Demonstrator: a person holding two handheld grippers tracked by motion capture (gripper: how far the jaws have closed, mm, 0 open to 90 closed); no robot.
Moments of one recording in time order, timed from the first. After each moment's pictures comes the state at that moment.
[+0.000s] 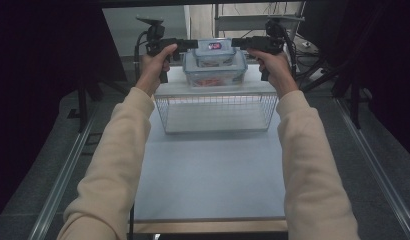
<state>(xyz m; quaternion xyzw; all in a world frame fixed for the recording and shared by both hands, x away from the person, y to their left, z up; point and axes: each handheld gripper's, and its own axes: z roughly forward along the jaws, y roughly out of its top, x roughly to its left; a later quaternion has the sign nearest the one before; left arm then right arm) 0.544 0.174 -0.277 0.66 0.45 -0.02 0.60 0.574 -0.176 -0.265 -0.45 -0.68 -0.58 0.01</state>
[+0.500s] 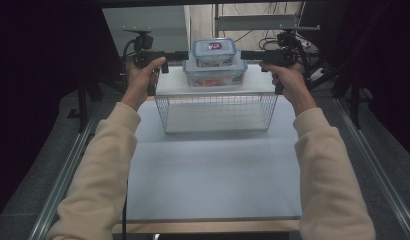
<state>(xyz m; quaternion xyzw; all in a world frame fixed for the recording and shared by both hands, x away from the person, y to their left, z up) 0.494 0.191 -0.282 0.68 0.42 0.02 0.60 0.525 -0.203 -0.266 -0.39 -0.71 -0.58 -0.02</state>
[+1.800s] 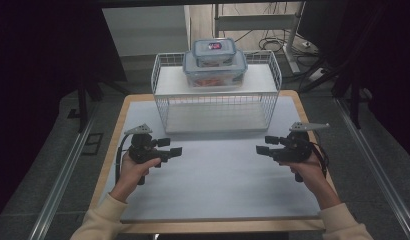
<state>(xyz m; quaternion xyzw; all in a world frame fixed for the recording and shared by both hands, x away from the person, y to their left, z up) 0.329 0.192 -0.456 0.75 0.41 0.03 0.52 0.365 -0.266 -0.436 -0.34 -0.78 -0.53 -0.03</state>
